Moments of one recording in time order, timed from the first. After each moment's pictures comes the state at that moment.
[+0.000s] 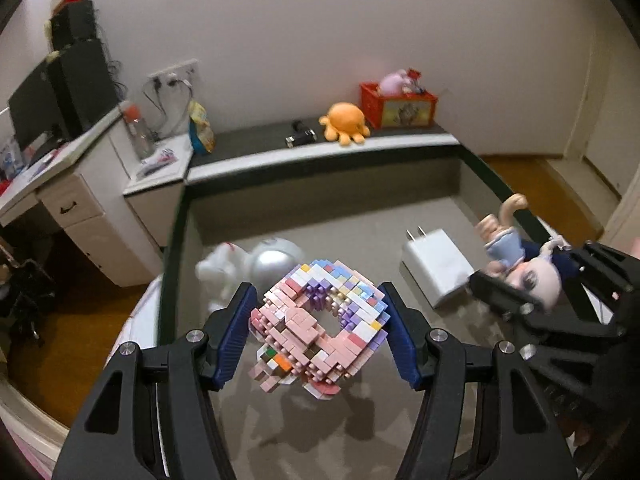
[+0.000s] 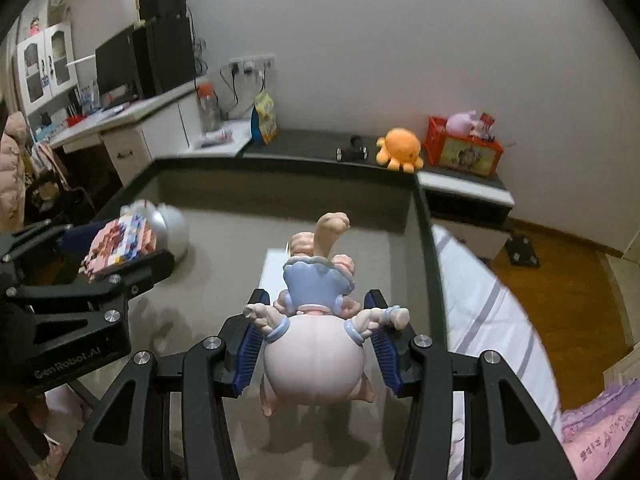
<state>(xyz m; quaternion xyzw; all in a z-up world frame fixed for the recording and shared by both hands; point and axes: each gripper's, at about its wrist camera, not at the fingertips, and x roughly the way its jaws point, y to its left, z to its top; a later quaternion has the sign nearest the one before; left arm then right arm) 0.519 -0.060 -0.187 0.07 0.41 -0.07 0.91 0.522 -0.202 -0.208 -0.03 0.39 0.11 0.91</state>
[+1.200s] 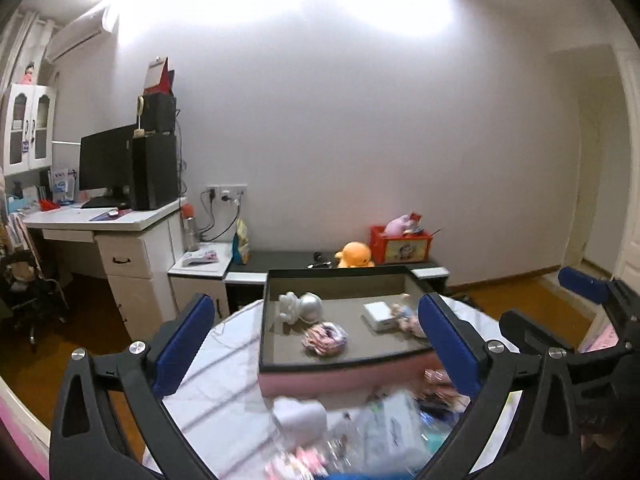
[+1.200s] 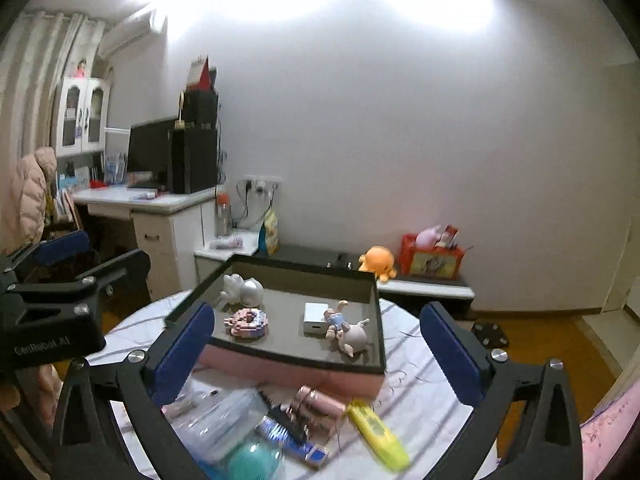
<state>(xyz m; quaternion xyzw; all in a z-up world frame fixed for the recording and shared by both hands) 0.259 -0.012 -0.083 -0.01 0.14 -0.05 0.99 0.293 -0.196 -0.101 -0.04 0.15 0.08 0.98</state>
